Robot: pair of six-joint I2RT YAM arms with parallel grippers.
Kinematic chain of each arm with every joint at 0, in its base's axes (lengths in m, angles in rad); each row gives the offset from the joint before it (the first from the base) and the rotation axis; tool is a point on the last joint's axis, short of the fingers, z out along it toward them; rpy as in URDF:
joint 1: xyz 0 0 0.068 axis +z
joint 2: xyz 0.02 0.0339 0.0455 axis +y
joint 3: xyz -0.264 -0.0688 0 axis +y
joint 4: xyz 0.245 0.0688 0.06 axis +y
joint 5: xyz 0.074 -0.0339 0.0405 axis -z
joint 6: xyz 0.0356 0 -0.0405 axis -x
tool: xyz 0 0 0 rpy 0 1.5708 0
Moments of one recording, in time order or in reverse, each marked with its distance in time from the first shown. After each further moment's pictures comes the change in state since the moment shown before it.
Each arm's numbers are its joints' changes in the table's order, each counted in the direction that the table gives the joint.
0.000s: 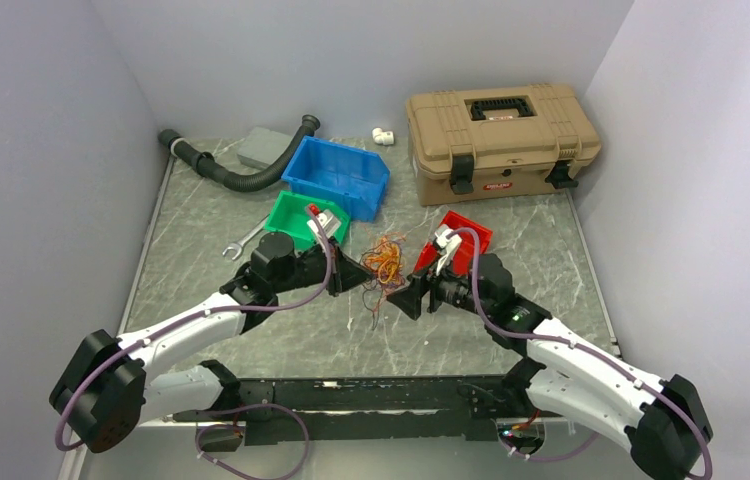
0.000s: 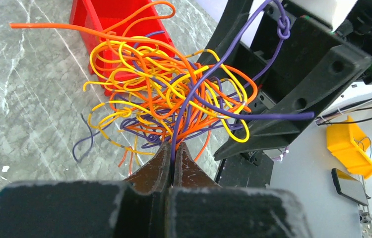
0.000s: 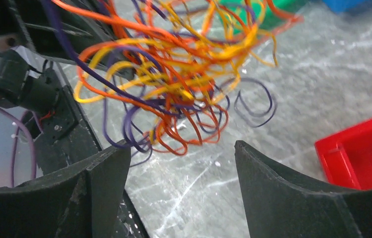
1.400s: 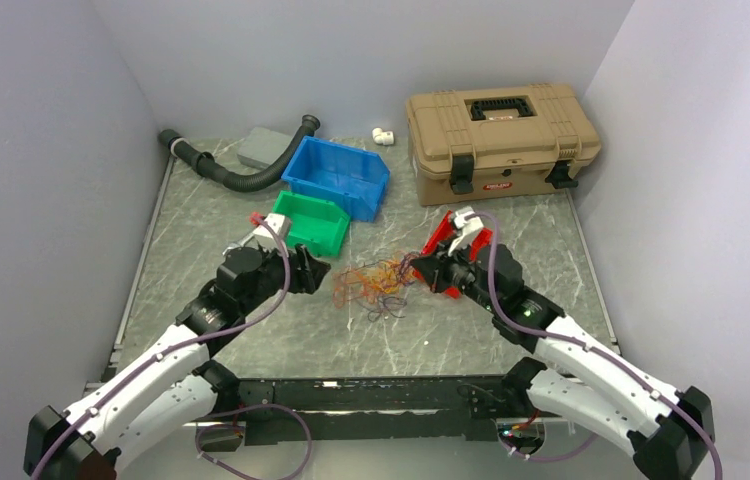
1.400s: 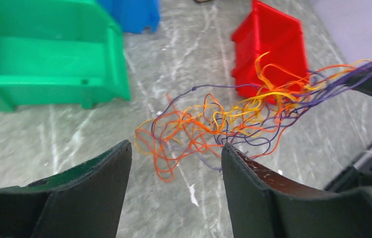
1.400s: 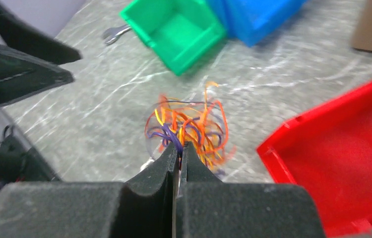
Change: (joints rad) left arm 0.085 -0.375 0.040 0.486 -0.544 -0.060; right arm 0.002 -0.080 -0.103 0.114 0.336 -0.042
